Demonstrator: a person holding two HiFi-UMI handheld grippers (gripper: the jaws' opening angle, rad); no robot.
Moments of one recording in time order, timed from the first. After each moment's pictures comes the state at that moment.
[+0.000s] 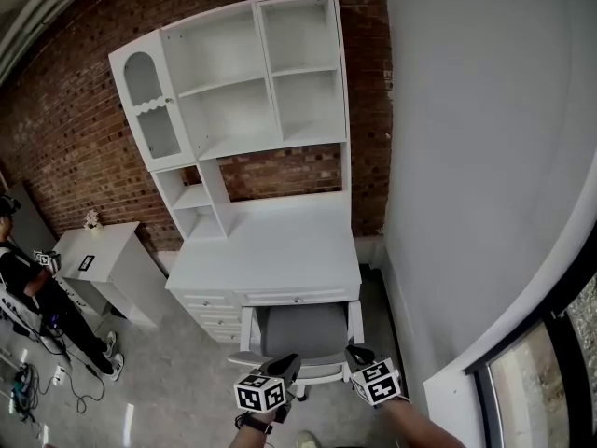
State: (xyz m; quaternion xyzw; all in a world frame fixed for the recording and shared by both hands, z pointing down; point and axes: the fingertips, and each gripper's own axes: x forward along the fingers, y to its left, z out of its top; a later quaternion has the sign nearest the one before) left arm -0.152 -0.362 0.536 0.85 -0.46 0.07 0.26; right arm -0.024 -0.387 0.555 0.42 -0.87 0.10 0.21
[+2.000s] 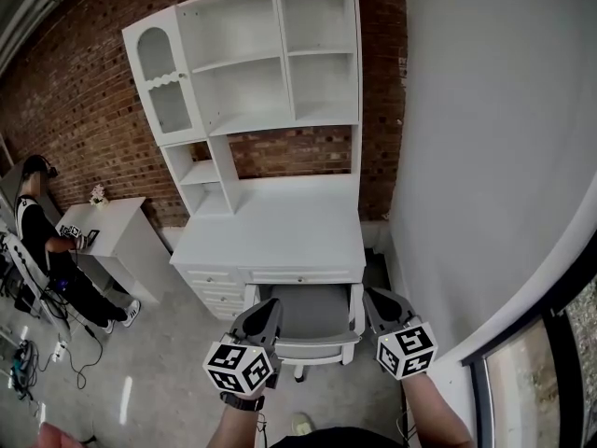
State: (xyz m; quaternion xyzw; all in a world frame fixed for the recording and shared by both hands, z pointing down) left arm -0.185 -0.364 0.348 0.84 -0.53 -0.04 0.11; right arm -0.002 -0.399 0.365 0.46 -0.89 0.02 0.02
